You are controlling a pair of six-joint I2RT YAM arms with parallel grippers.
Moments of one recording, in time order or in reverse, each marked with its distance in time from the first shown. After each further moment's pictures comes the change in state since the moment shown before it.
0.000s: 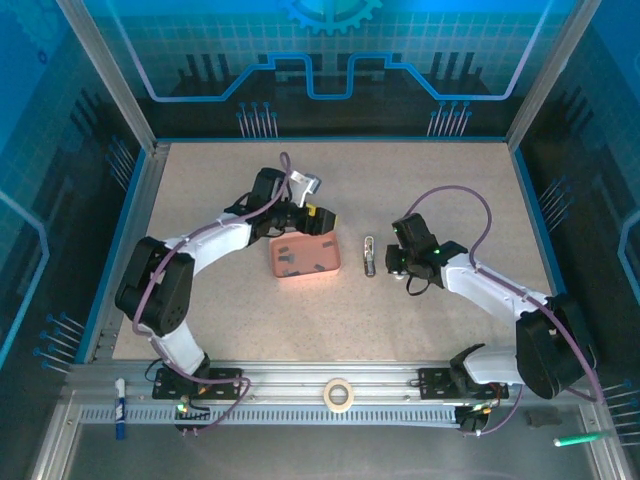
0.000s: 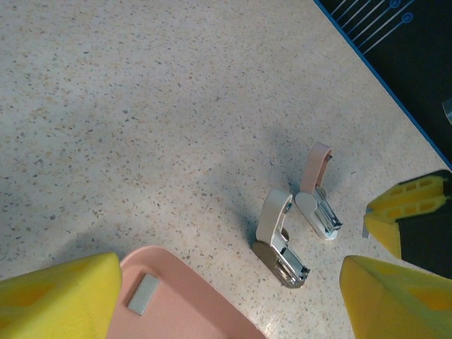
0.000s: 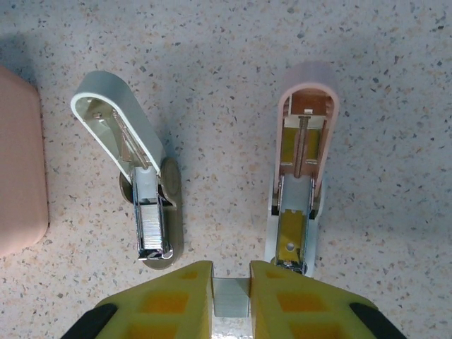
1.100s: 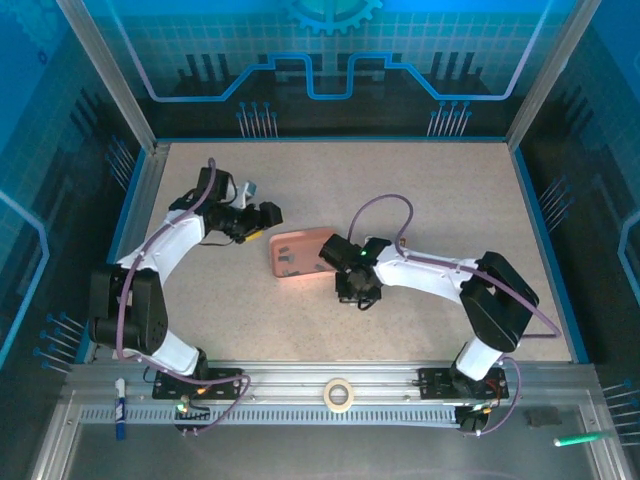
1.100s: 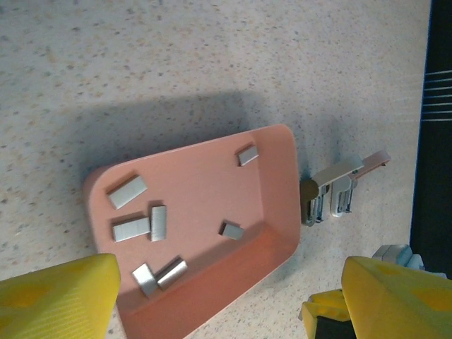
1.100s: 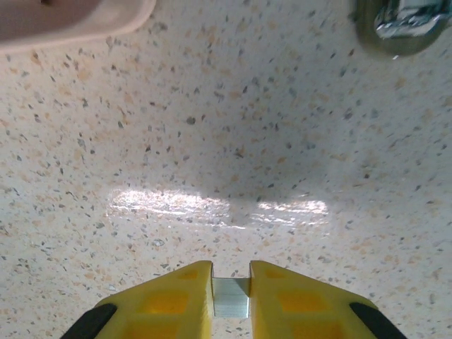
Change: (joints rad) left arm 0.291 -0.165 0.001 -0.532 0.048 -0.253; right arm 0.405 0.351 0.327 -0.372 -0.048 0.391
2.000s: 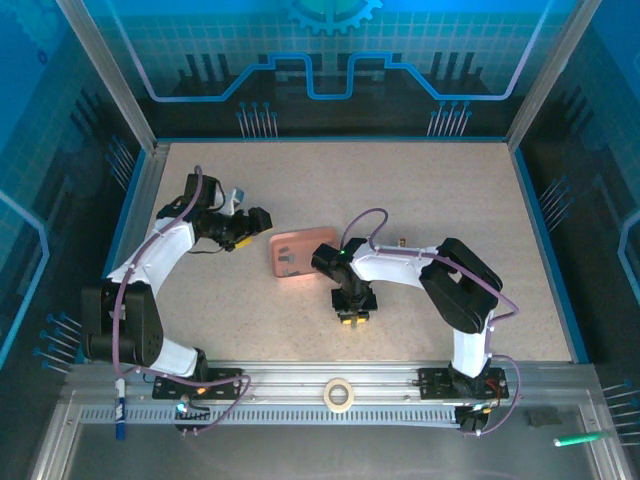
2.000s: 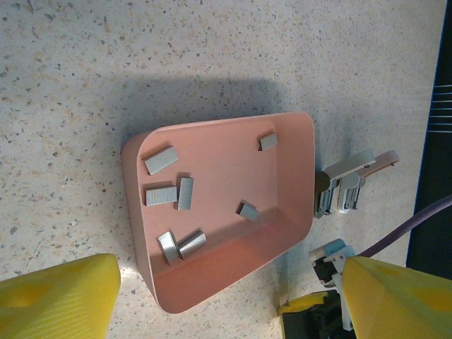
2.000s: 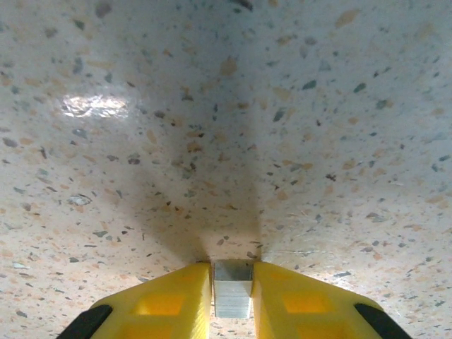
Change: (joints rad) left arm 0.074 -0.082 -0.062 -0.071 0.001 -0.001; right arm 0.014 0.220 0.087 -0.170 -0.199 -0.042
